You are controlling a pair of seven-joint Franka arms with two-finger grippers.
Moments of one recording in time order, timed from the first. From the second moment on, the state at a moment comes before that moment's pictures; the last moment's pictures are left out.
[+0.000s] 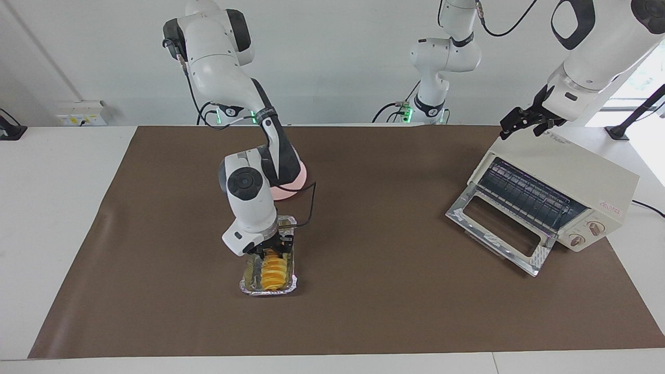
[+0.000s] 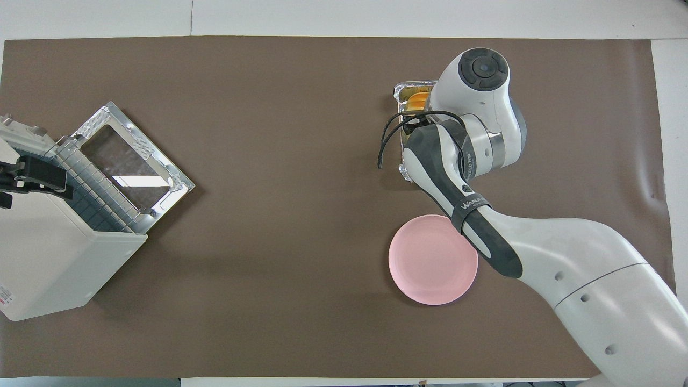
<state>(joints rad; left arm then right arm) -0.22 -0.01 0.22 -1.61 -0.03 1.42 -0.06 0.26 0.62 0.03 -1.49 -0.02 2.14 0.31</state>
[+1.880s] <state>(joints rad) -0.22 -0.01 0.22 -1.61 -0.03 1.42 -0.06 0.37 0.05 0.05 -1.90 -0.01 1.84 0.43</state>
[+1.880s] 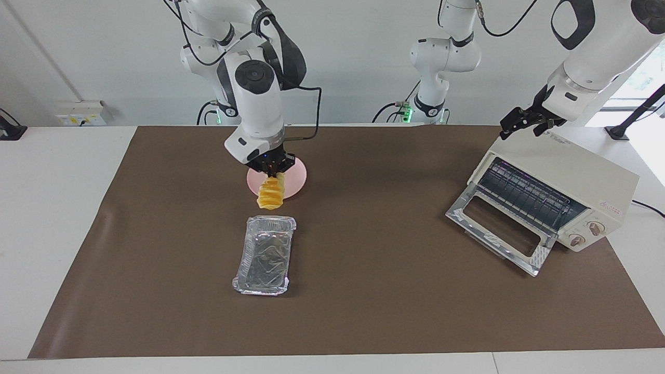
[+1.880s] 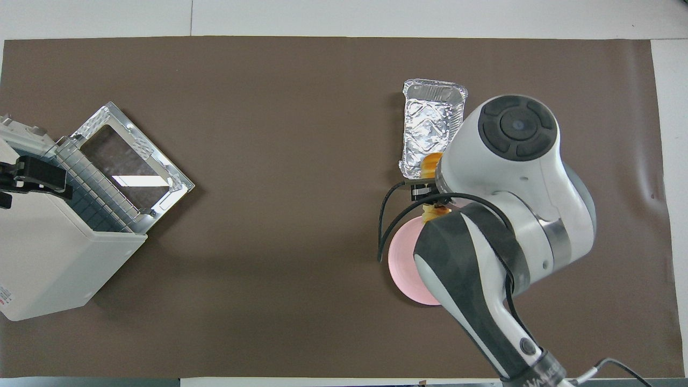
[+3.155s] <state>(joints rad) -0.22 -0.01 0.22 -1.61 -0.03 1.42 -0.06 0.48 -0.11 0.05 -2.53 0.00 2.45 0.51</state>
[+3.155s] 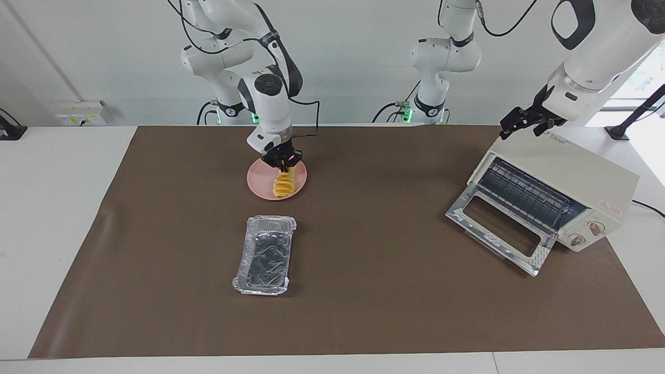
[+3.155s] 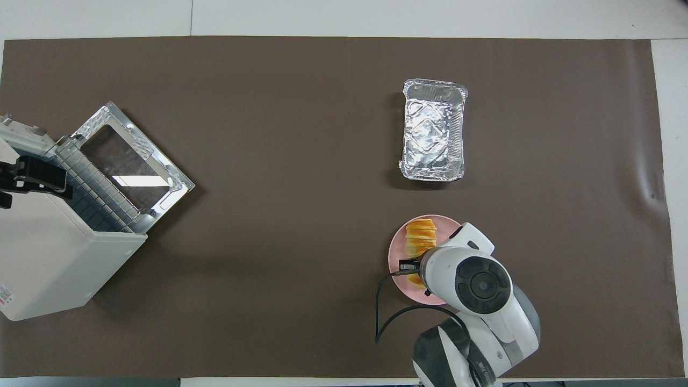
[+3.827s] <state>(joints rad) -0.22 -0.01 0.22 -1.61 -0.03 1.42 -0.06 0.39 -0.11 0.04 -2.22 0.00 2.13 0.43</state>
